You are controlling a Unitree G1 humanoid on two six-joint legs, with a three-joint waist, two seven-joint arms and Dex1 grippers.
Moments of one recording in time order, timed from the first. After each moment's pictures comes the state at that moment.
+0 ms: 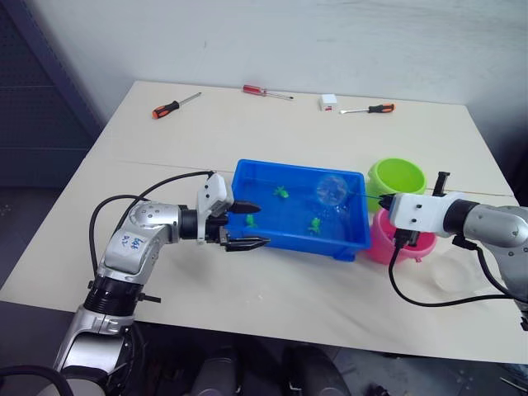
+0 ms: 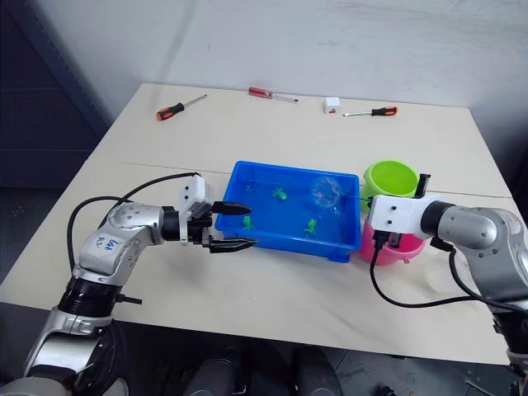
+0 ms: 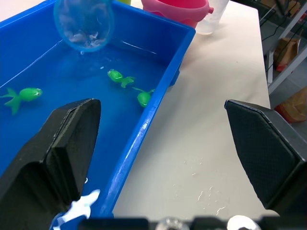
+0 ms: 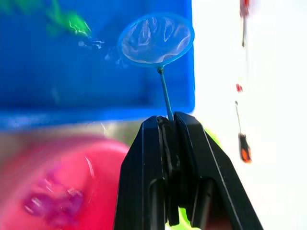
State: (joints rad) left arm -0.55 0.53 -0.12 -0.03 -0.35 0.52 -1.04; right arm -0.28 -1.00 -0.02 -0.21 -0.11 0.02 0.89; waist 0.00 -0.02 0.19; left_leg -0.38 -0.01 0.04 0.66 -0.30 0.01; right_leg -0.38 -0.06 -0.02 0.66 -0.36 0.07
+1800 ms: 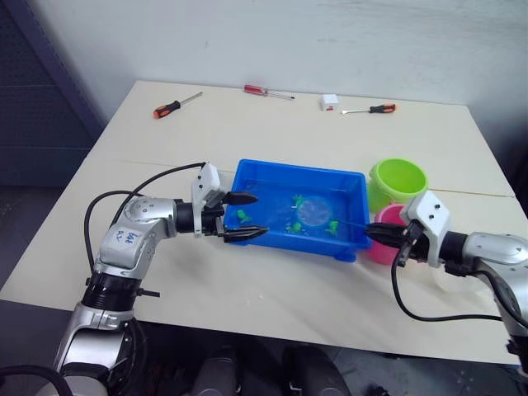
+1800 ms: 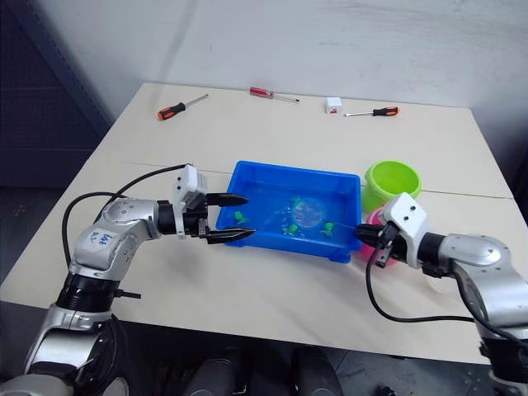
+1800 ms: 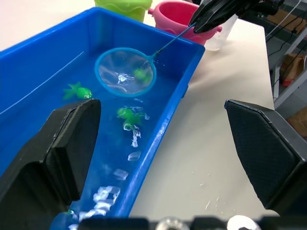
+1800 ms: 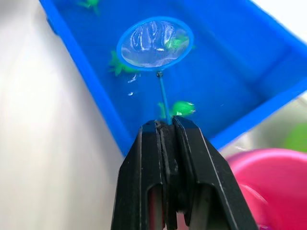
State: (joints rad) left arm -0.58 0.53 -0.08 0.01 -0.39 0.52 -1.03; right arm -0.14 -0.89 -0.16 -0.28 0.28 0.48 0.90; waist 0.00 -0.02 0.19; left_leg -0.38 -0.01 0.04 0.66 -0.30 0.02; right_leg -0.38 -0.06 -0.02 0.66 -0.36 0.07
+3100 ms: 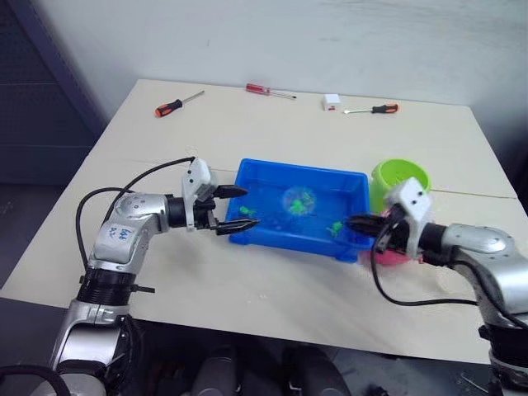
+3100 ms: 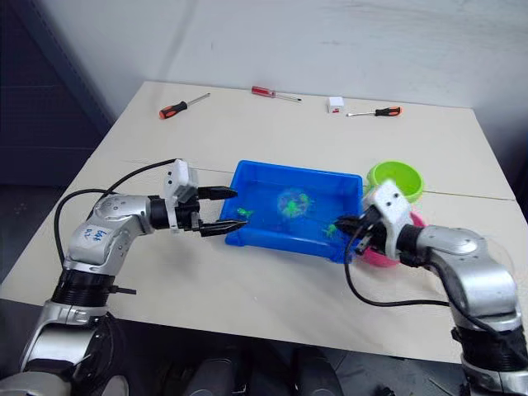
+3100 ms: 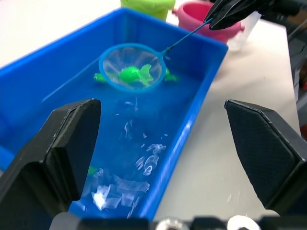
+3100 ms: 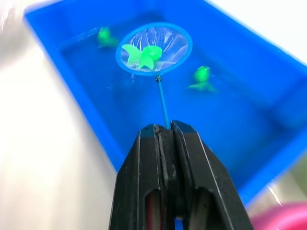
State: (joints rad) left arm -0.62 0.50 -0.05 0.10 -0.38 0.47 -1.01; right arm -0.27 -0.71 -0.23 -0.42 0.43 0.90 0.82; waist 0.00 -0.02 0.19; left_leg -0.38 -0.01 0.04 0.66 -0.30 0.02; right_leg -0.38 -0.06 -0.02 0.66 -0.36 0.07
